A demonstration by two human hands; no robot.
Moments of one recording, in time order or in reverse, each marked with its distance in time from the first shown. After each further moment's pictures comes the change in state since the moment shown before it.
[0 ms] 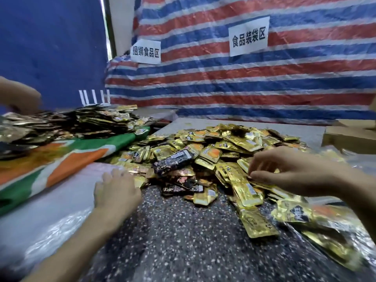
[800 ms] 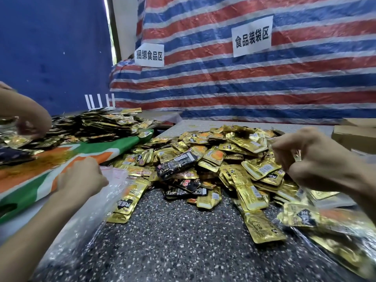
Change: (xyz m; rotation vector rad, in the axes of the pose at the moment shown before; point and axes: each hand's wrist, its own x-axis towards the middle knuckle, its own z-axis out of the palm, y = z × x) left_hand 0.043 -0.057 -0.041 -0.117 0.001 -0.166; right_hand -0.008 -0.006 -0.016 0.126 0.324 -0.041
